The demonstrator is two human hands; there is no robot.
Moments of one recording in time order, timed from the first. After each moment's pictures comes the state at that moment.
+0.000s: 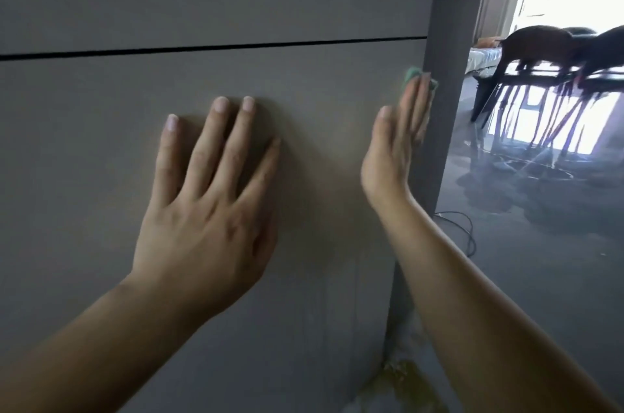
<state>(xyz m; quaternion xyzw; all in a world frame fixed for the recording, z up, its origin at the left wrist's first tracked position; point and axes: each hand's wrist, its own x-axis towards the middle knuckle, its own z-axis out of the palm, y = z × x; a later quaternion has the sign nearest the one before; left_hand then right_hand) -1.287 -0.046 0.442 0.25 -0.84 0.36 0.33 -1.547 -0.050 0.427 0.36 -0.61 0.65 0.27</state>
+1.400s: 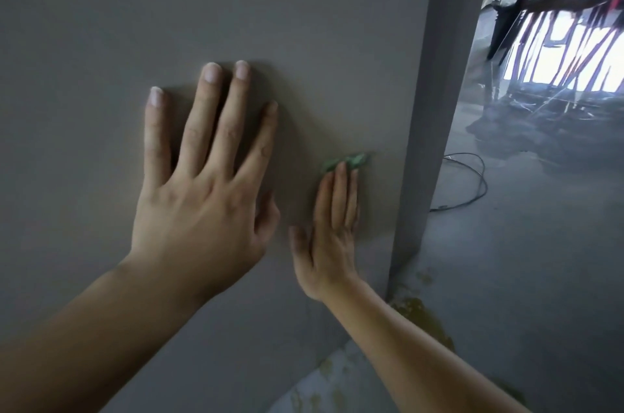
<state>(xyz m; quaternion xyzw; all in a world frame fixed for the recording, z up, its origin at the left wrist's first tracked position) -1.308 -0.046 0.356 0.26 -0.85 0.36 0.29 -1.455 -0.026 0.193 0.52 -0.65 0.51 0.22</state>
